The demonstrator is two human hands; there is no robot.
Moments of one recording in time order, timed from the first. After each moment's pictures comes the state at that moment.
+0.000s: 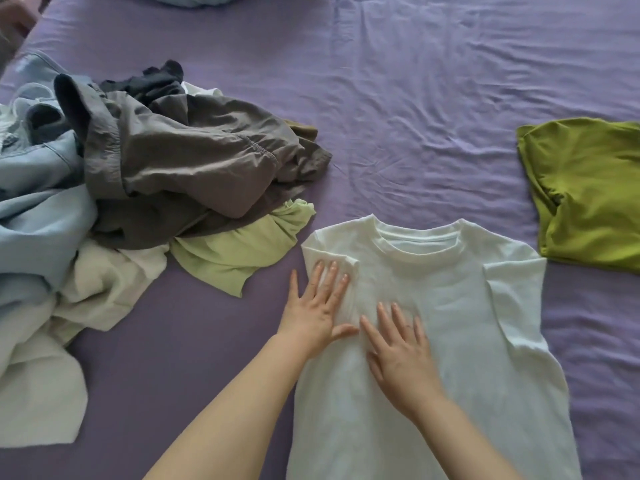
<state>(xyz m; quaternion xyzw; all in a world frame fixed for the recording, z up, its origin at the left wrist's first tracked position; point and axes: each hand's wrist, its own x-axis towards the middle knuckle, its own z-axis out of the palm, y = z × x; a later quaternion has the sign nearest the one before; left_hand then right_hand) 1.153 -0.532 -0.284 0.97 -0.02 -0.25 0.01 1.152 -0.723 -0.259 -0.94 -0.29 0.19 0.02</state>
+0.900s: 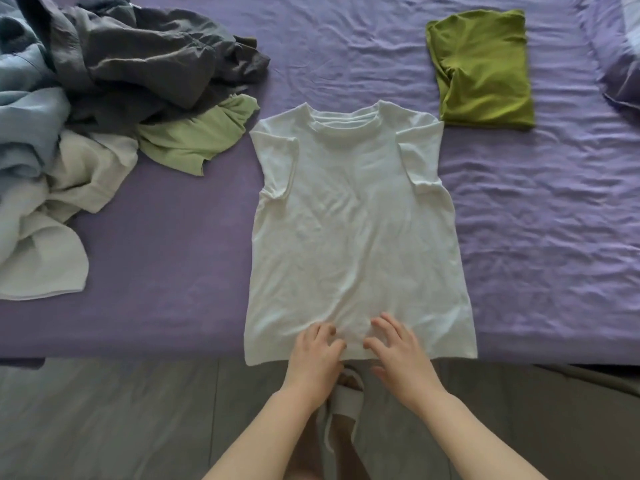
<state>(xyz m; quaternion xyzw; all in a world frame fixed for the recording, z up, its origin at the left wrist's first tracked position) 0.870 -0.728 -0.235 0.95 -0.03 -0.26 0.15 0.916 -0.907 -0.238 -0.91 -0.29 0.29 0.08</state>
